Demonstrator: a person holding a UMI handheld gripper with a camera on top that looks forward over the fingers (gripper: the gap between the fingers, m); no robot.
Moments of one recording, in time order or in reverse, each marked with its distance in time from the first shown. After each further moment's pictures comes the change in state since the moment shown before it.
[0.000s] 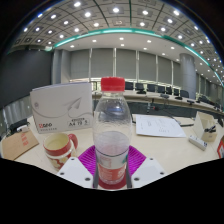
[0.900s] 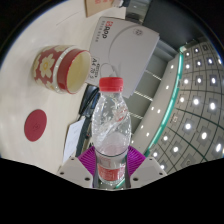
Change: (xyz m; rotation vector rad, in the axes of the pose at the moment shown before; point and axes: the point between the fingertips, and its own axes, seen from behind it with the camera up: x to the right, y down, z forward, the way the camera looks) arm 0.009 -0.126 -0.042 -0.097 0.592 -1.819
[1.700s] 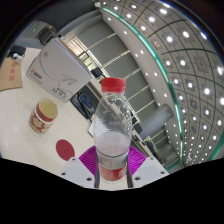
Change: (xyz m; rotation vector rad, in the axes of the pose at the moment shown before) arm -0.033 0.061 -0.093 -0.194 -0.211 0.984
